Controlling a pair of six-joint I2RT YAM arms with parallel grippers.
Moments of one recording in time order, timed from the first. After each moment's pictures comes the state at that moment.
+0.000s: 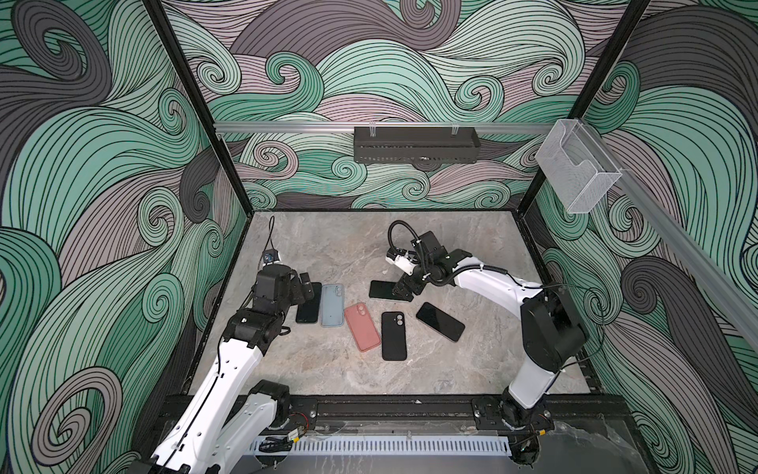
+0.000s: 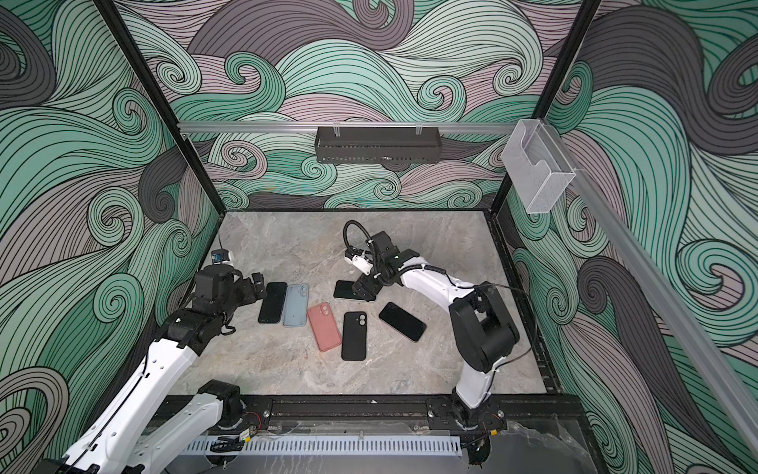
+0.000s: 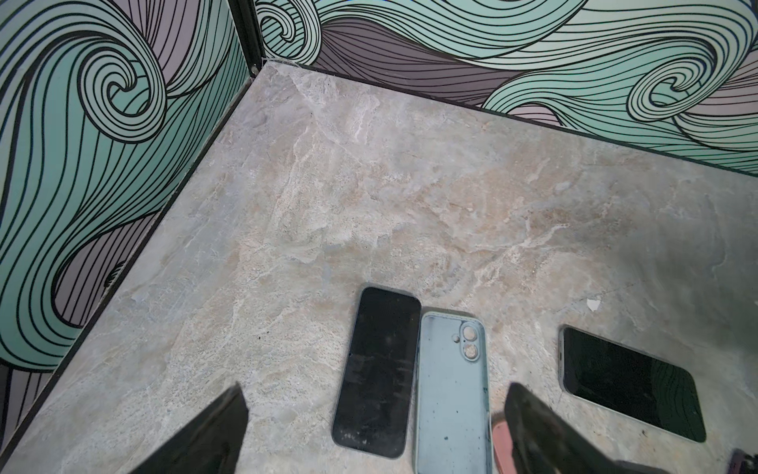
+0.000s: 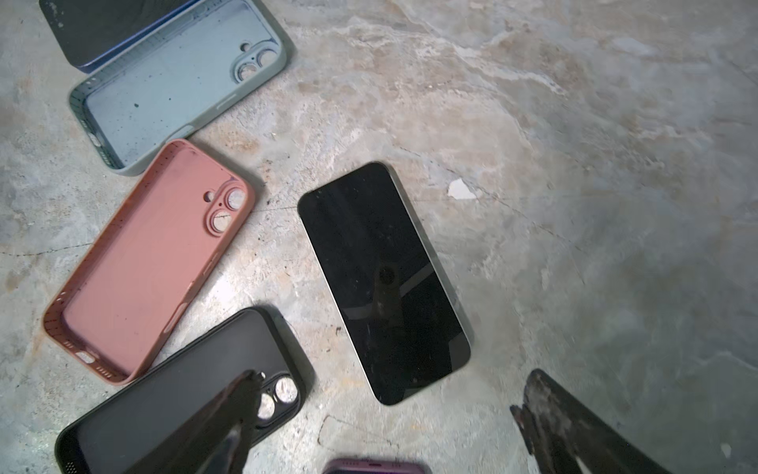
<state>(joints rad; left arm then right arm) -0.22 0.81 0.76 -0.60 -0.30 -0.35 0.60 1.79 1.29 -0.53 -0.21 -0.42</state>
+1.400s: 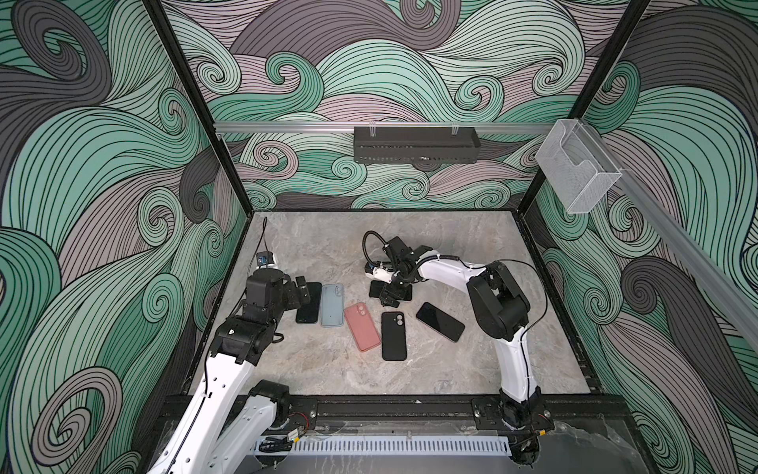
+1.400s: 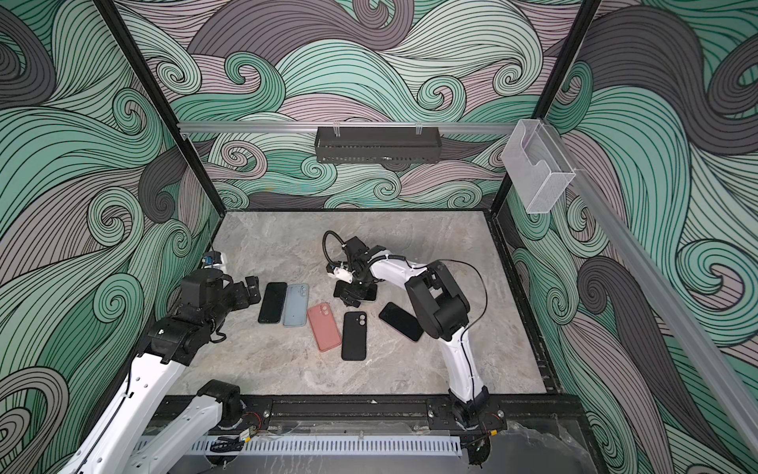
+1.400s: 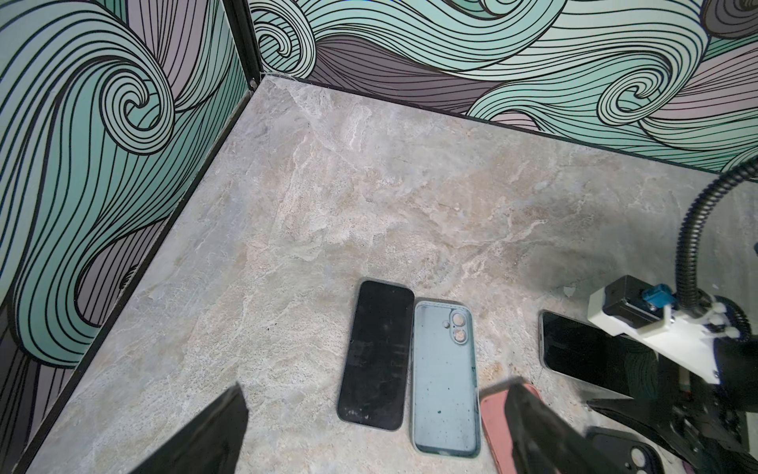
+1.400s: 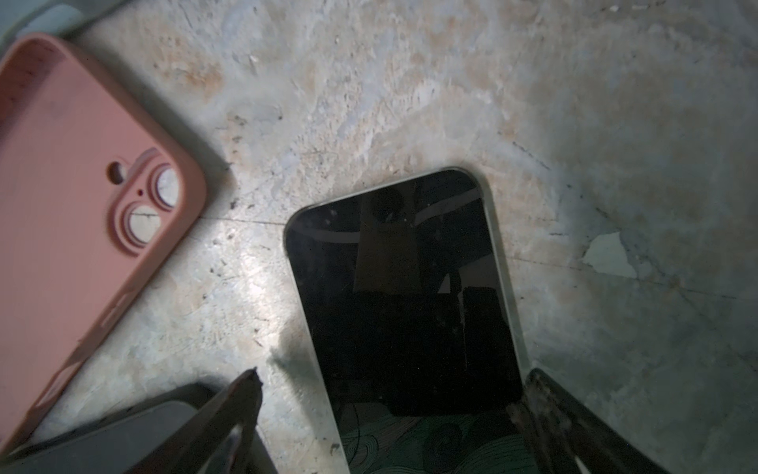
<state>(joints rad) -0.23 0.73 0.82 -0.71 -0.28 -0.31 0.67 2.14 1.57 -0.70 -0.18 -0.54</state>
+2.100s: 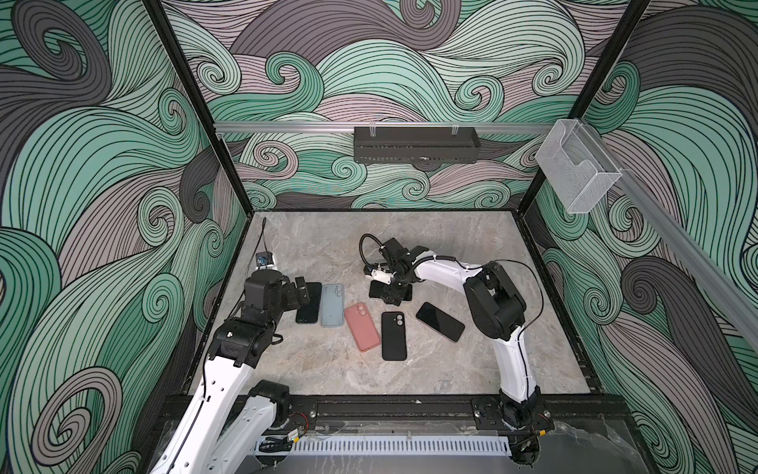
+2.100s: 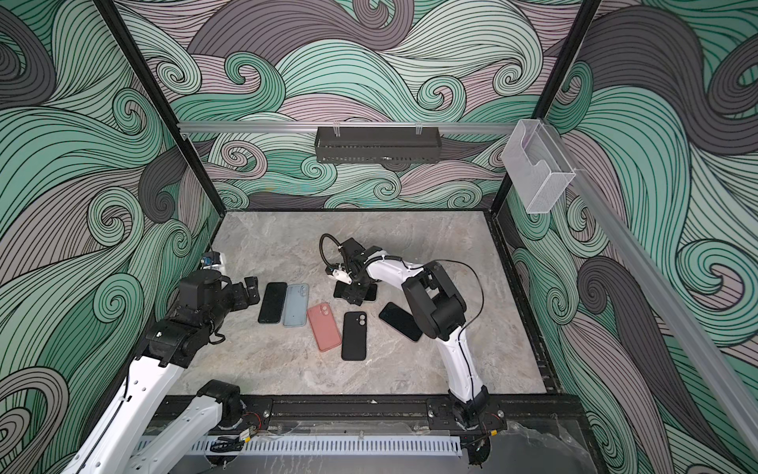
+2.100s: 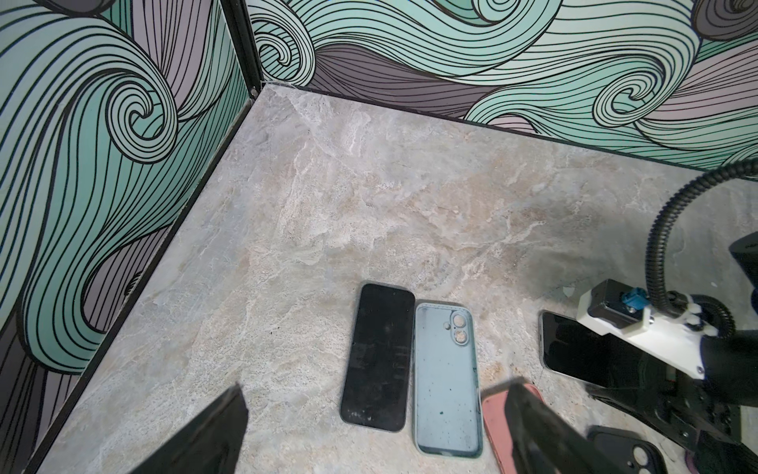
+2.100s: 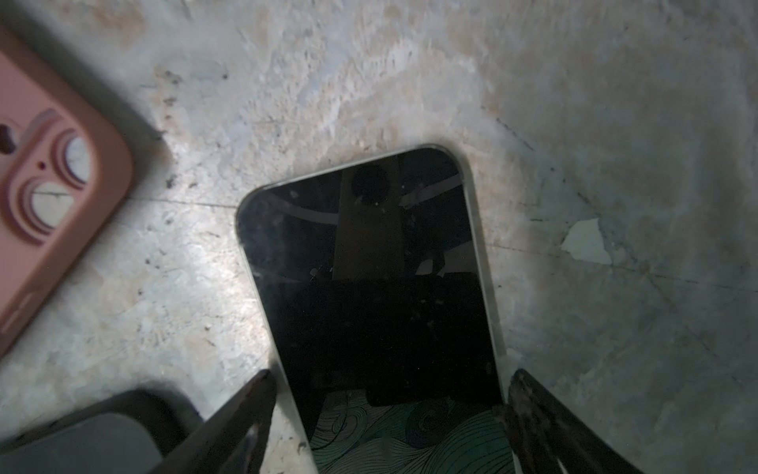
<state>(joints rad) -0.23 0.71 0.82 -0.71 -0.28 -0.30 0.69 2.16 1.59 -0.73 -0.07 -0.58</state>
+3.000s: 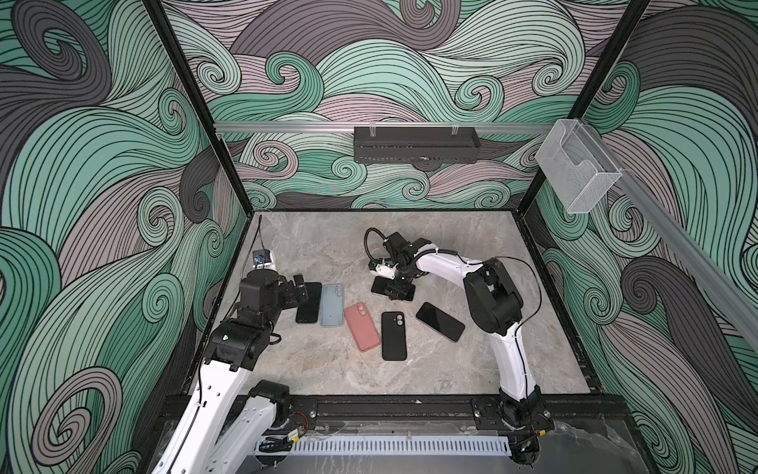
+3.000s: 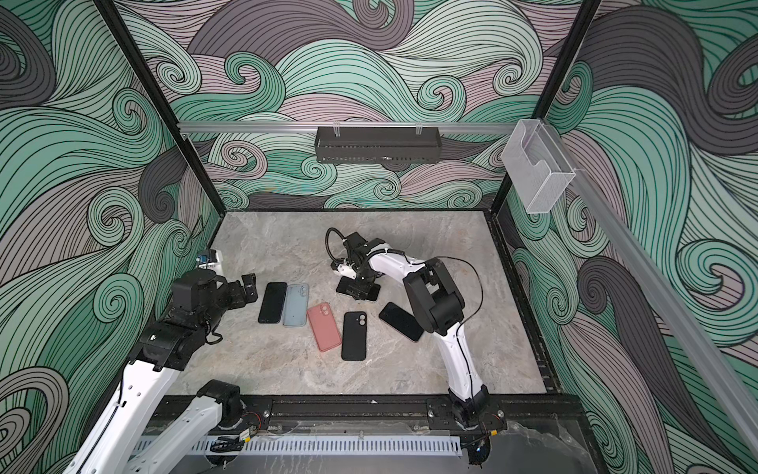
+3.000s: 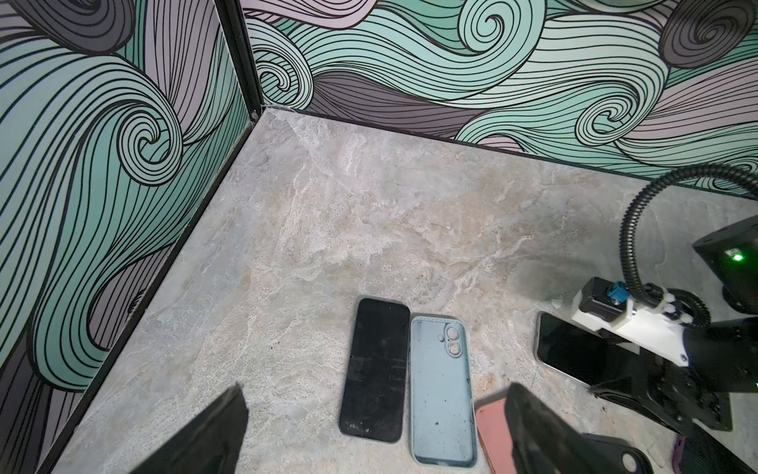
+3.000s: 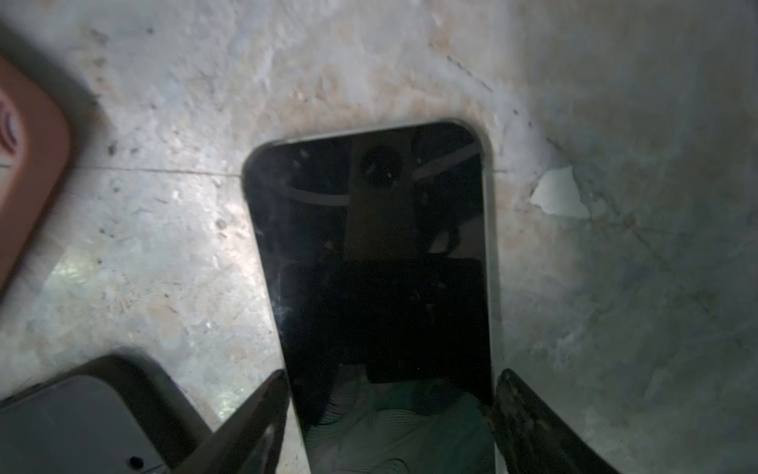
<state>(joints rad) -0.23 0.70 0.85 -0.71 -0.28 -0.28 0.63 2.20 1.68 -0.87 -0.09 -0.56</state>
